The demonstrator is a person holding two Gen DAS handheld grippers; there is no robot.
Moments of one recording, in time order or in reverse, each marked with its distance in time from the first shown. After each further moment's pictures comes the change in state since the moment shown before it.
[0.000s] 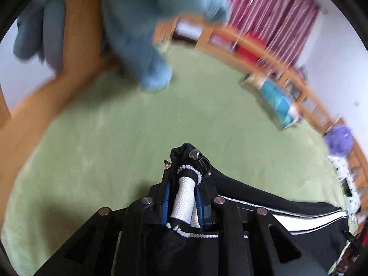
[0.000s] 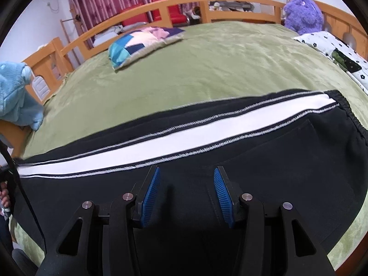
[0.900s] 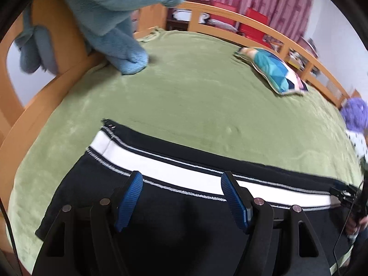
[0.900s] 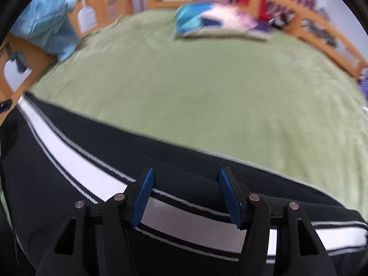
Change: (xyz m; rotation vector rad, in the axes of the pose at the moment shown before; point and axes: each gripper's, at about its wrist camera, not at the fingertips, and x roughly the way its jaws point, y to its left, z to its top) left arm -0.013 -0.121 -0.051 0.092 0.120 0.177; right arm 0.111 0.069 0.068 -0.513 0.192 0.172
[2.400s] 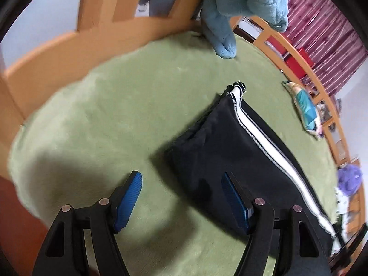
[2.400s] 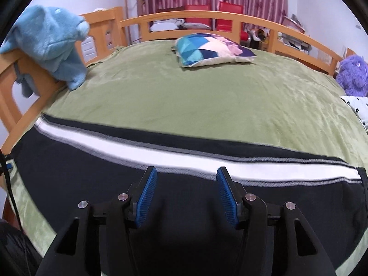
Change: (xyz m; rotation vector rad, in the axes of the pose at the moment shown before) left arm -0.034 0.178 -0.095 -0.456 0.054 -0.058; right arm -0.099 0.097 -0.049 0.128 -0.211 -0.097
